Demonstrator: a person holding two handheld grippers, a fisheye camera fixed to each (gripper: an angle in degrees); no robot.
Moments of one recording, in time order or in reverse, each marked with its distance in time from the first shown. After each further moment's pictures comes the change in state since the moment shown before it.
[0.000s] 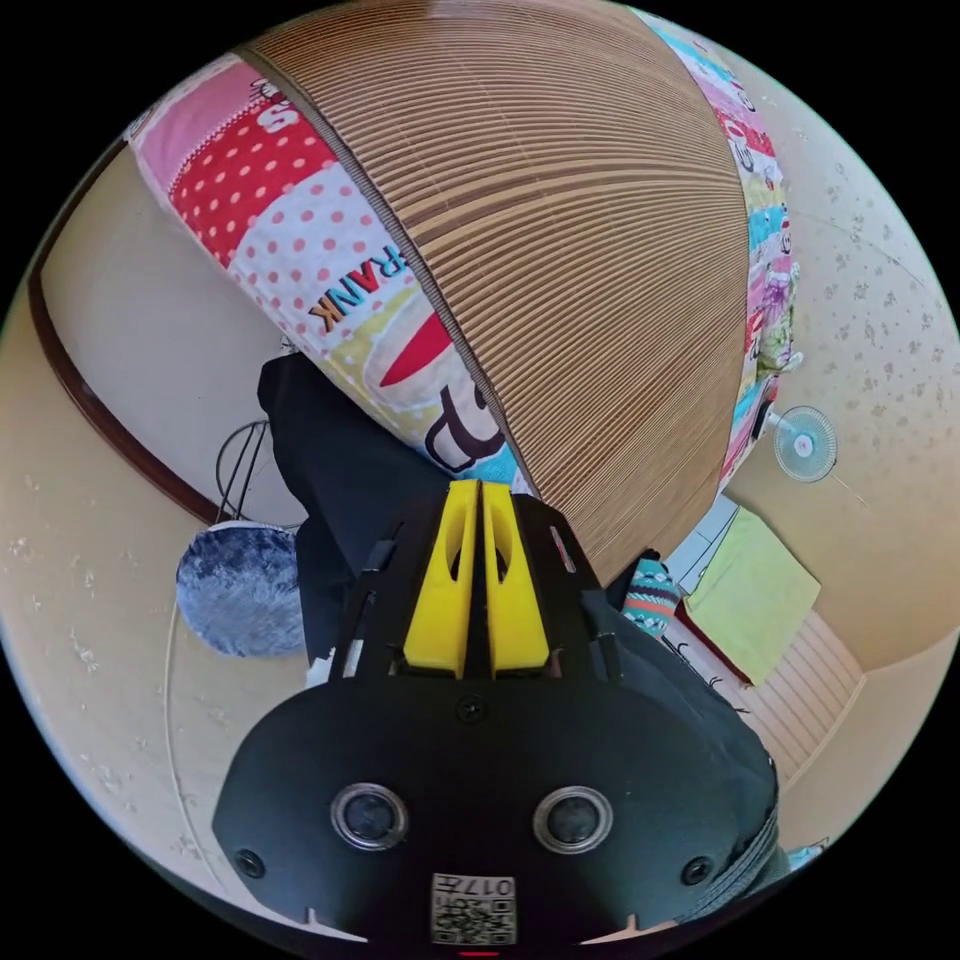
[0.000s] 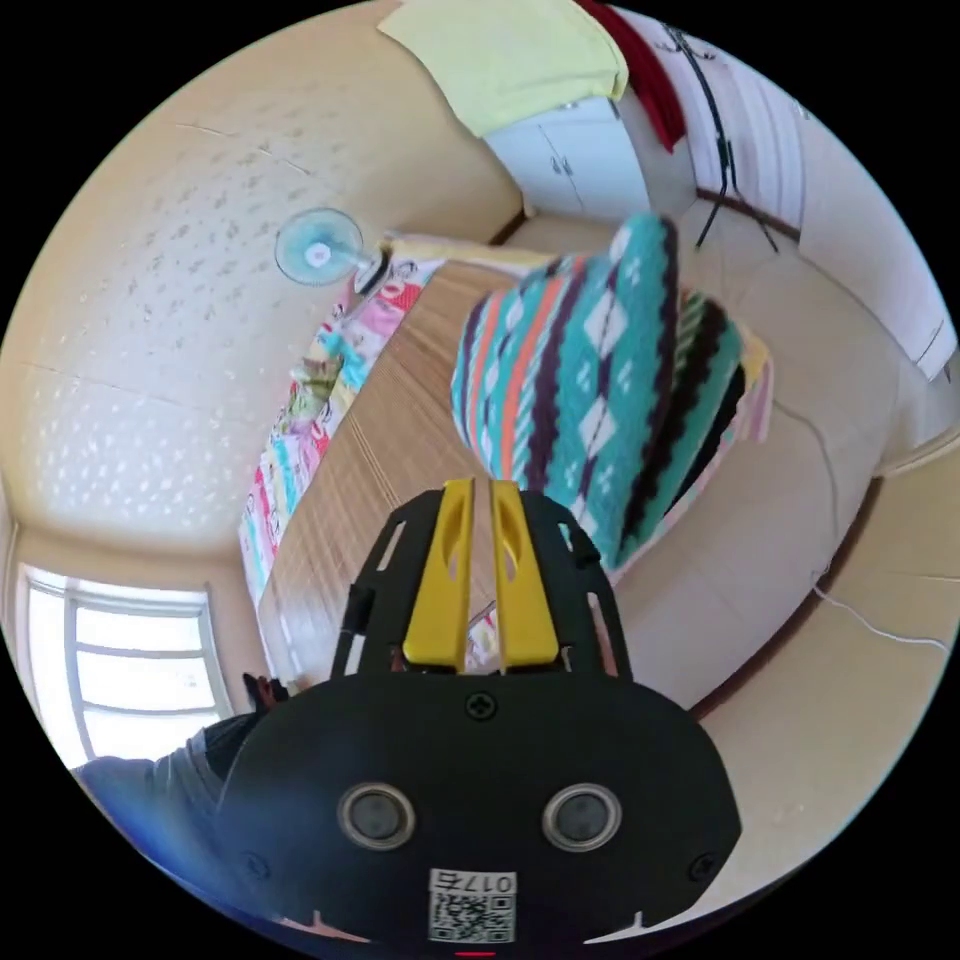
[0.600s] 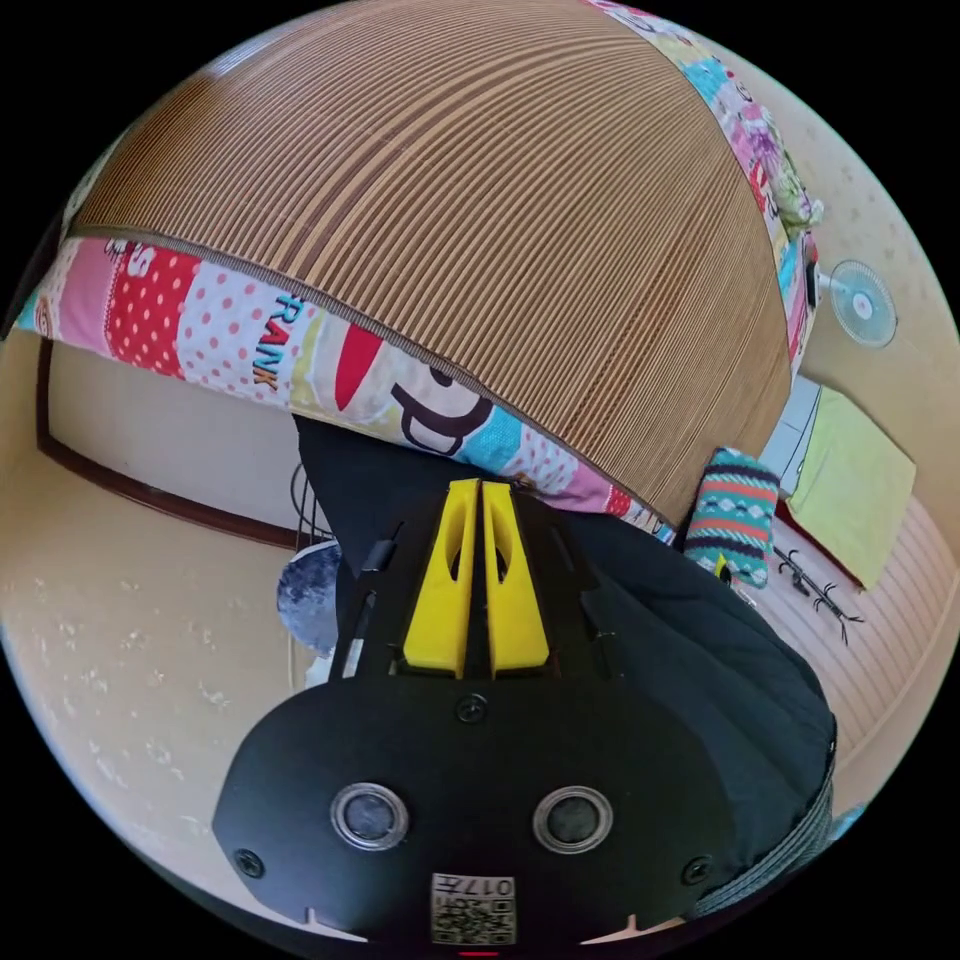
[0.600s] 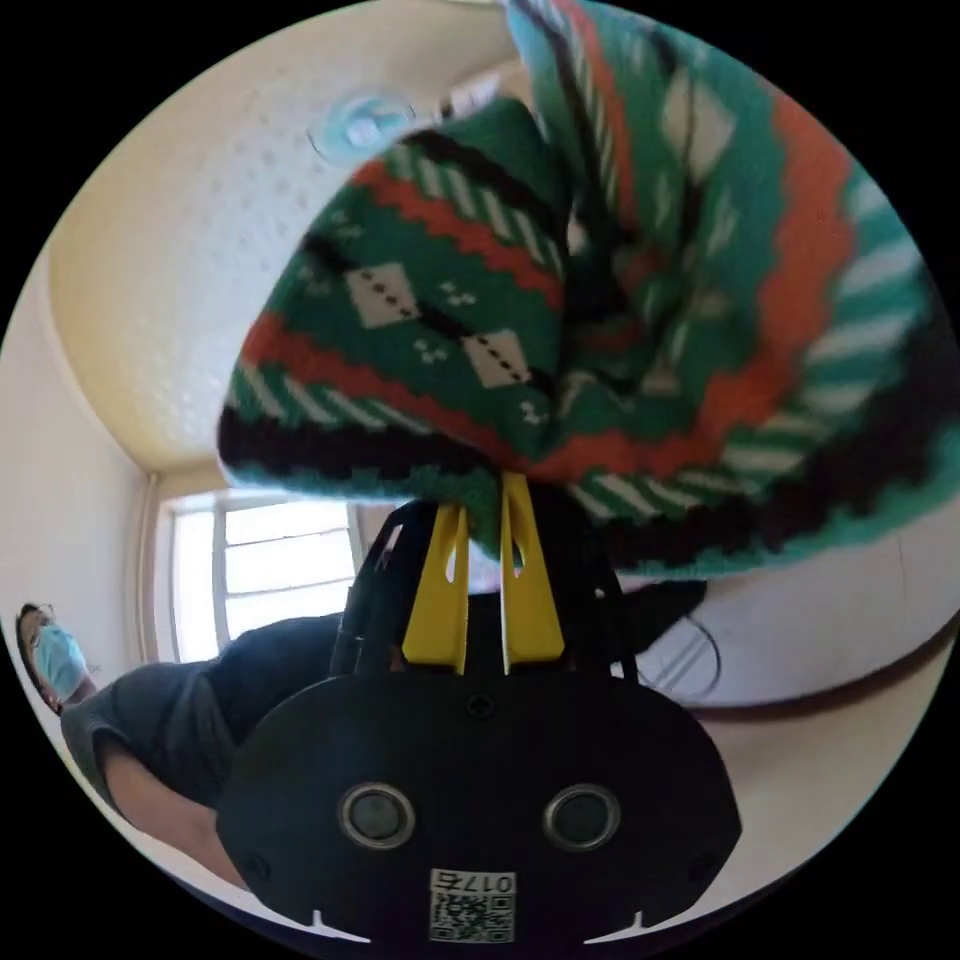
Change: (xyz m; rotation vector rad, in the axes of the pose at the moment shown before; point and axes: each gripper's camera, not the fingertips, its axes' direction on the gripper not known) left arm 0.121 -0.077 0.116 -0.167 -0.299 0.300; right arm 0.042 0.022 0.190 -0.598 -0.495 -0.035
